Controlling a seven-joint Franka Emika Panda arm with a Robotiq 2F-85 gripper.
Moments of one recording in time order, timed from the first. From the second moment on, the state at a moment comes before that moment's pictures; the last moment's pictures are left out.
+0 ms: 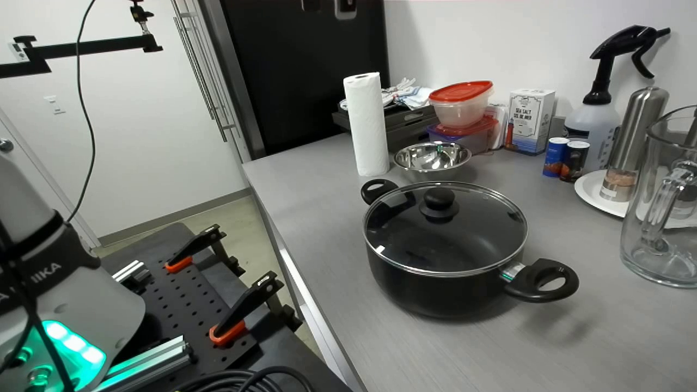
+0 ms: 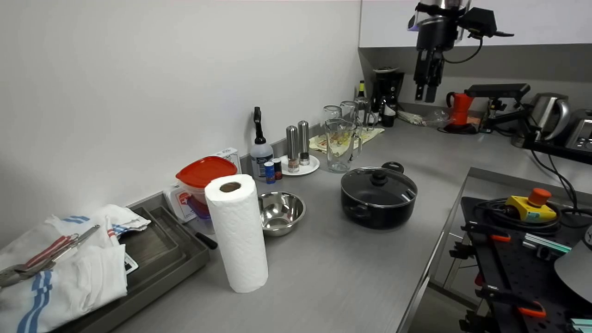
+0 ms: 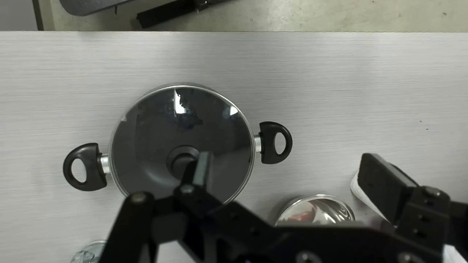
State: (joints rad) arm -0.16 -0.45 -0.28 -2.43 0.03 1.93 -0.10
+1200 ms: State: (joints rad) arm -0.22 0.13 -0.28 -2.28 0.16 2.34 -0.06
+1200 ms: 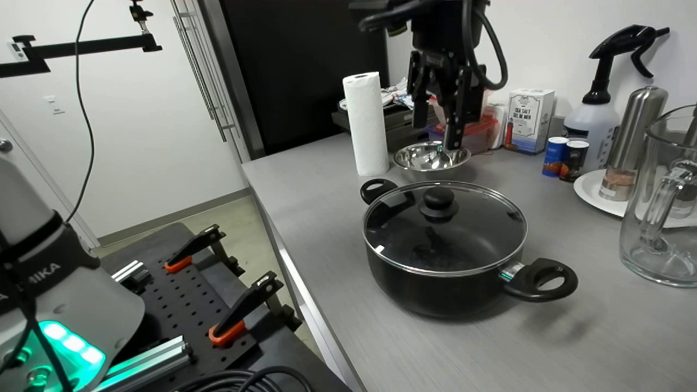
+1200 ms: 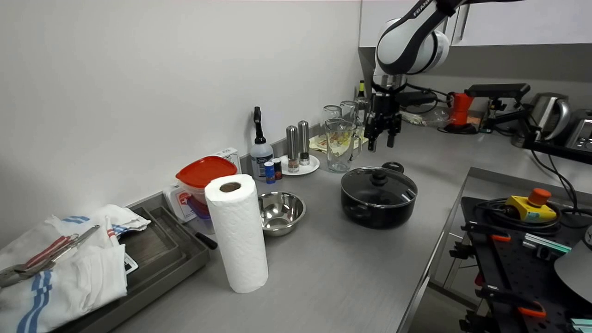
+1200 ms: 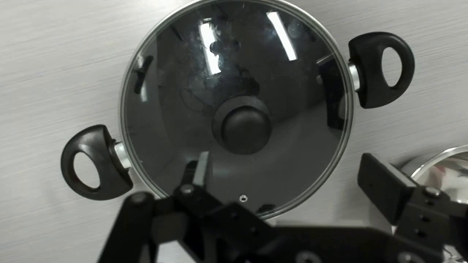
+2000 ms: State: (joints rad) arm -0.24 0.30 -0.26 -2.22 0.17 2.41 0.01
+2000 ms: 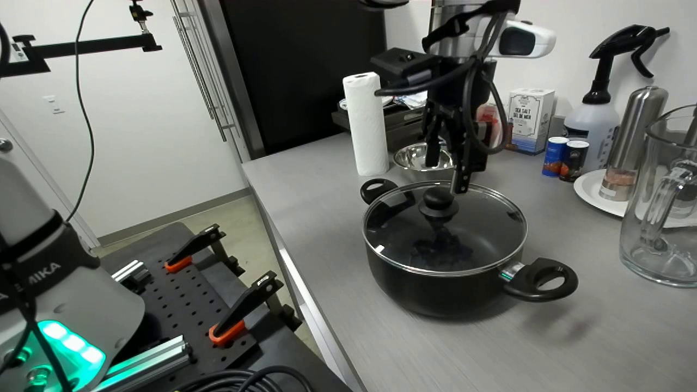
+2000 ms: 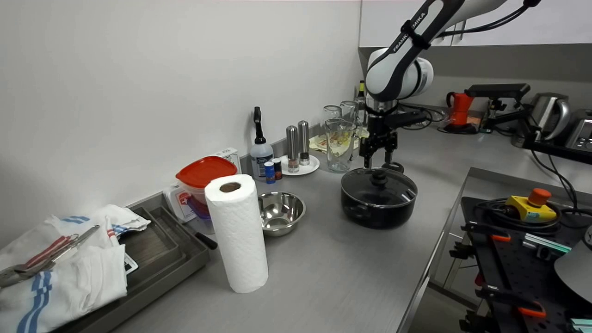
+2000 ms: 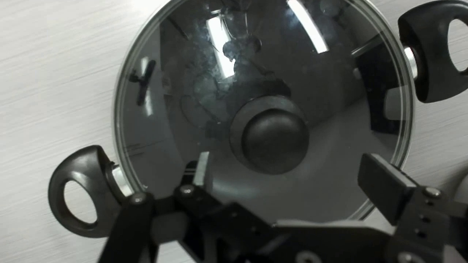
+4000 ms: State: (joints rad) arm -0.27 0.38 -0.23 -2.18 0.19 2.41 0.02
